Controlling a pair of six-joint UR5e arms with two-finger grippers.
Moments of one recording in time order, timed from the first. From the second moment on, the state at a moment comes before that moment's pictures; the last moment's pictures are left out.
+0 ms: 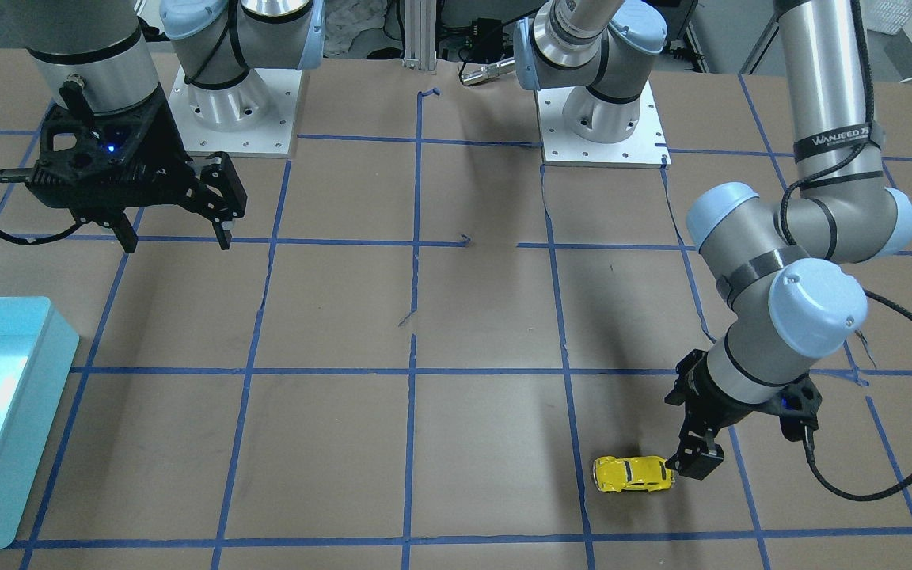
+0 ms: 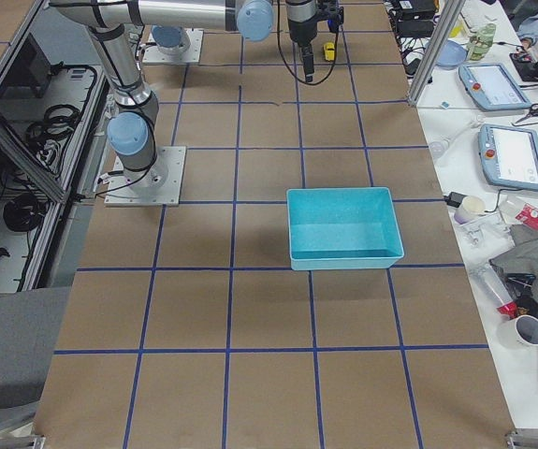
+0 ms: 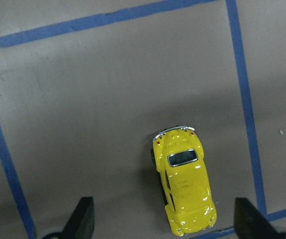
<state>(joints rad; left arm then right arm) -1.40 -2.10 -1.59 -0.91 1.49 -1.23 1.59 -1.56 1.62 -1.83 -1.58 -0.06</state>
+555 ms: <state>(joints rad) -1.43 -2.18 -1.58 -0.86 1.47 -1.32 1.59 -1.56 1.62 -1.83 -1.58 -0.06</state>
